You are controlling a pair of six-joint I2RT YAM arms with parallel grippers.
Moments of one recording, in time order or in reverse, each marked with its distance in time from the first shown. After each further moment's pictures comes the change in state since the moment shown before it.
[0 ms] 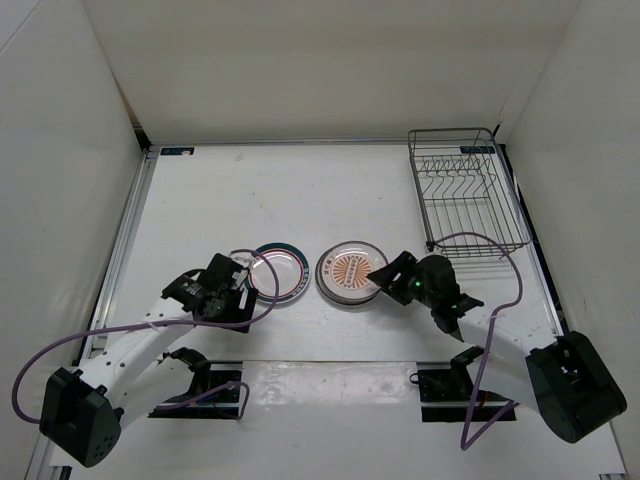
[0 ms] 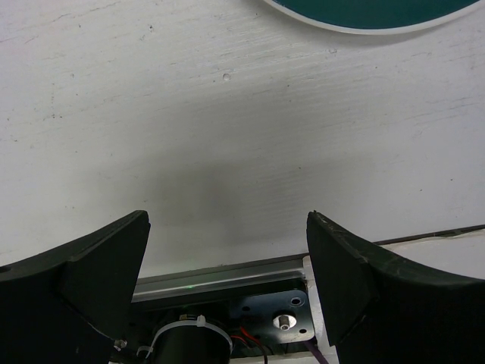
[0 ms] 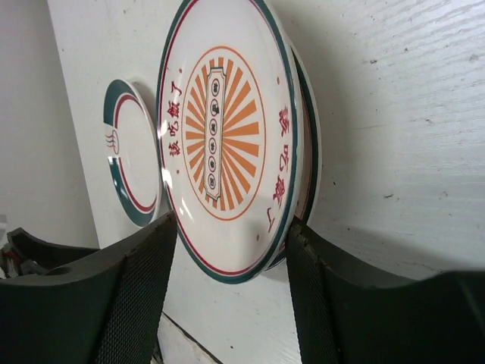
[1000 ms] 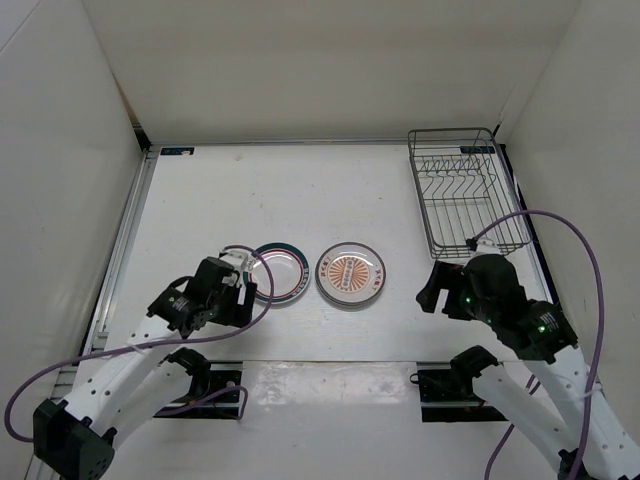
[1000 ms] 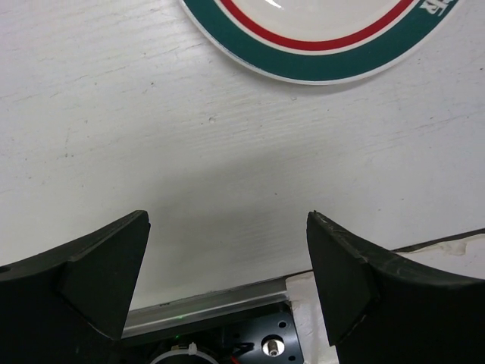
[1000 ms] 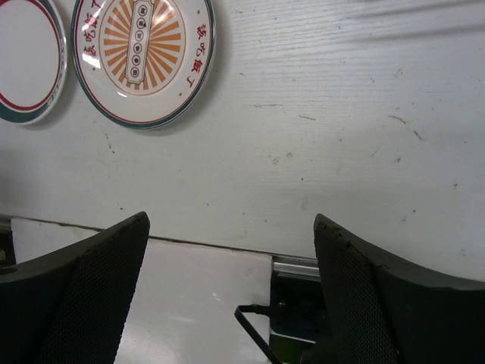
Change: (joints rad) left arm 0.000 -0.150 -0.014 0.061 0.008 0.006; right arm 0.023 -0.525 0.584 -1.357 0.232 -0.476
